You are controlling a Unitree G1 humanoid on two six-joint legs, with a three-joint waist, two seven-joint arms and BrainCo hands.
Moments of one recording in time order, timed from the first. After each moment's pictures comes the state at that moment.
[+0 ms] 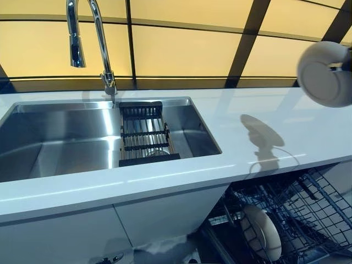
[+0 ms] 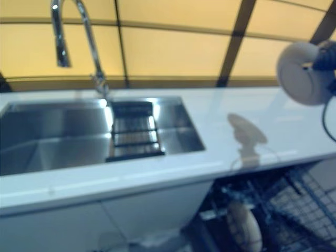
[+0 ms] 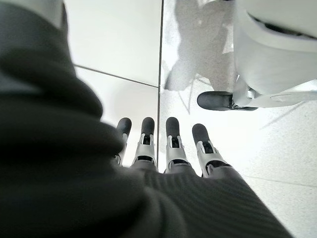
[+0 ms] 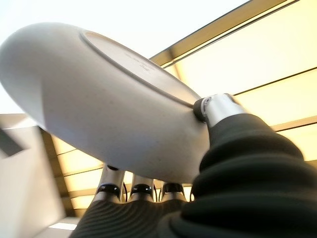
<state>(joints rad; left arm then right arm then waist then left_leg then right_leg) 0.07 0.31 -0.11 1.21 -0.37 0.00 -0.05 -1.21 -1.34 0.70 0.78 0.15 0.13 0.32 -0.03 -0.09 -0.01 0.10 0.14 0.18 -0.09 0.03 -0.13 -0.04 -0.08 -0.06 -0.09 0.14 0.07</state>
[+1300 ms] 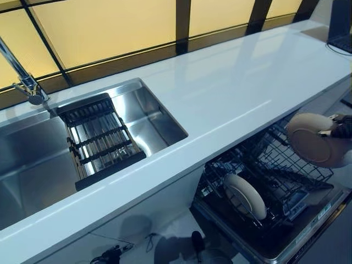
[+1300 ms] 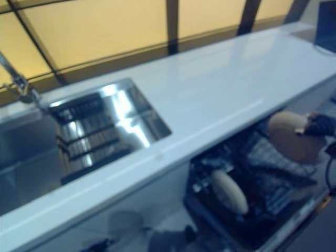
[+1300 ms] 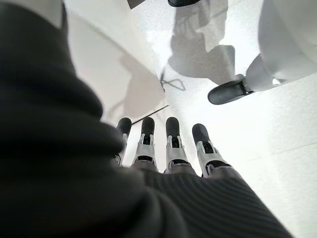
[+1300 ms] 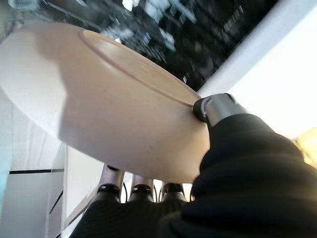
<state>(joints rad) -0.02 0.27 -0.13 1.20 -0.31 -0.01 -0.09 -0.34 -1.30 0.13 0.39 -0.03 0.07 0.47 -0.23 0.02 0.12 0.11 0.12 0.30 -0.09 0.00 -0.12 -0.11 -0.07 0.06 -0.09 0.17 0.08</state>
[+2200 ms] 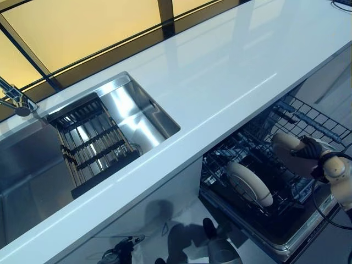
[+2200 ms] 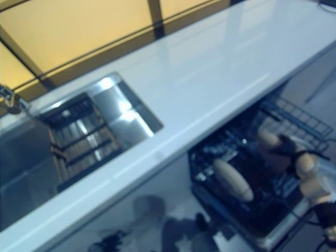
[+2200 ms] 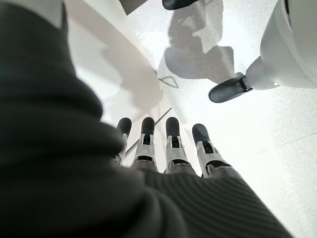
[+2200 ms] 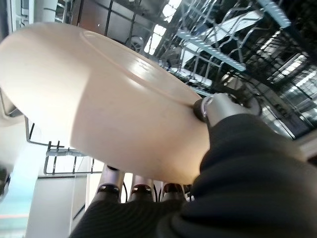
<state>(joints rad) -0.04 0.20 -0.14 1.17 -0.31 0.00 -0.09 -0.27 -0.97 0.14 0.31 -0.40 0.25 0.19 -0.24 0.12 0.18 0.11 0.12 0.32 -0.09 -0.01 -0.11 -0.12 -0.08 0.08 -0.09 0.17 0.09</state>
